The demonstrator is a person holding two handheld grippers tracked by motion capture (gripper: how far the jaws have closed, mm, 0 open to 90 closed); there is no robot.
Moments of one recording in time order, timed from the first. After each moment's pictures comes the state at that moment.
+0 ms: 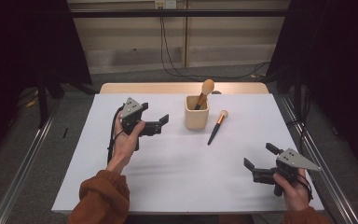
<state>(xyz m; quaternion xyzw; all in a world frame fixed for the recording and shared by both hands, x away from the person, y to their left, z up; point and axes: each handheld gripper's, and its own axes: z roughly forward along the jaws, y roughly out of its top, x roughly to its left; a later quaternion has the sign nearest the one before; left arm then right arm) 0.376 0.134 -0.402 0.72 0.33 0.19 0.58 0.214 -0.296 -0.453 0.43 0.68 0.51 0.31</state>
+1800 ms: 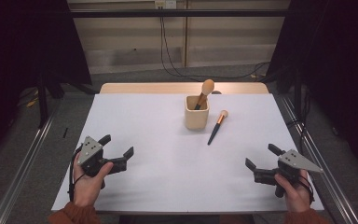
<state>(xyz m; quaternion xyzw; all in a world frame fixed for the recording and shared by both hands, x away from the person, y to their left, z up) 0.272 0.227 -0.427 0.70 0.38 0.25 0.55 0.211 -0.299 -0.453 0.44 0.67 0.51 0.32</state>
